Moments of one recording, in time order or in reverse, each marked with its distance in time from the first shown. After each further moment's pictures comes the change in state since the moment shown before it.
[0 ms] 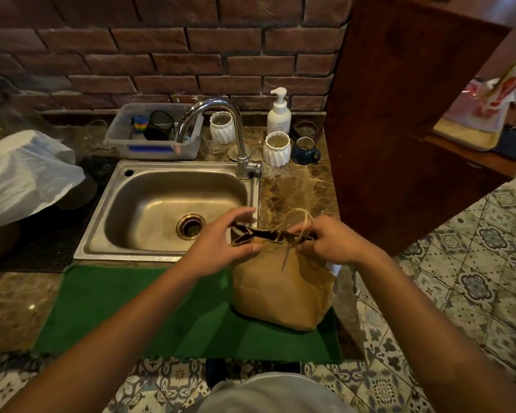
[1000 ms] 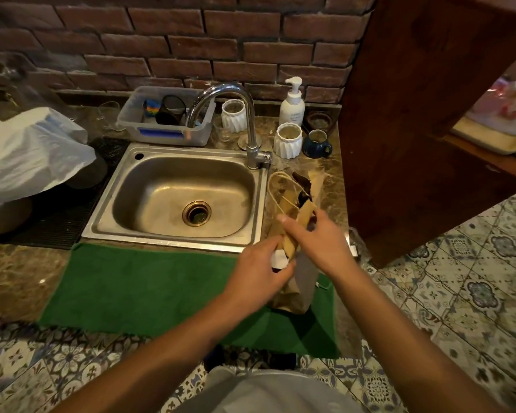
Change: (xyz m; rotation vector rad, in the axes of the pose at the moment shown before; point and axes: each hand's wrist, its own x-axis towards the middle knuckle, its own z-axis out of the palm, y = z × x) left_hand -0.040 0.053 0.082 0.098 0.192 -0.002; right_hand -0.012 -0.028 0.043 0.357 0.394 0.220
